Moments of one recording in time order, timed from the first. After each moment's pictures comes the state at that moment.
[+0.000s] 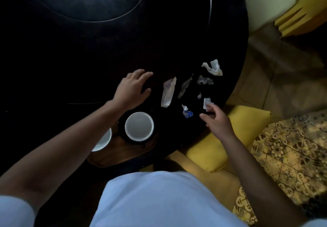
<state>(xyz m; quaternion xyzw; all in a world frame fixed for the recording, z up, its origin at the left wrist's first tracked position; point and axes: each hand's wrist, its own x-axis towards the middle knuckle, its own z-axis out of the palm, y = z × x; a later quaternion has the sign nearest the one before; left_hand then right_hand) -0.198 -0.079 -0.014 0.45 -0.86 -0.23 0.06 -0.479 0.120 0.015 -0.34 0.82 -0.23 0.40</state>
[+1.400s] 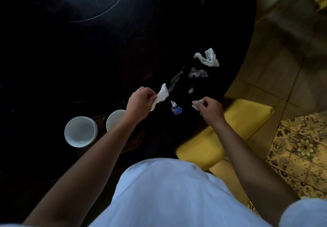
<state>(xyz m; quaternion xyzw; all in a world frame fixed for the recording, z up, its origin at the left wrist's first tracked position) -0.299 -0.002 -0.019 0.58 -0.73 -0.36 0.10 -0.554 0.102 -0.052 -0.39 0.81 -0.22 0.39</state>
